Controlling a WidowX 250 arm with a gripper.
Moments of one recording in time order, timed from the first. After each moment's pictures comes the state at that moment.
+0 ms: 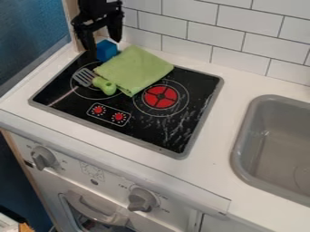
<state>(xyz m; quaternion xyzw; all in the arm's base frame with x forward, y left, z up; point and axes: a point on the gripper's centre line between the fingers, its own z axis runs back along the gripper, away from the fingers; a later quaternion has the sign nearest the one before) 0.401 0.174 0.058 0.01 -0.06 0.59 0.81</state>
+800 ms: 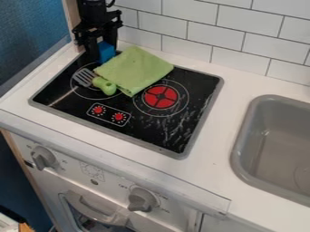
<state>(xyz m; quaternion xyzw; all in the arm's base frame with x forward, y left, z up) 0.400 0.177 0.043 0.02 -0.05 0.60 0.80</state>
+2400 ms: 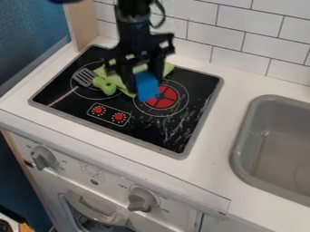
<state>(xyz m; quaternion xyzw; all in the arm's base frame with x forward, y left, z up) 0.313 0.029 0.081 -0.02 -0.07 0.44 0.89</state>
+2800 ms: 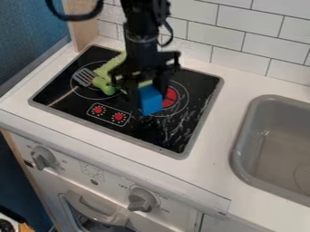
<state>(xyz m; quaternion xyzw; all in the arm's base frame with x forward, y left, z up) 0.311 0.022 0.055 0.00 -0.07 0.43 0.90</state>
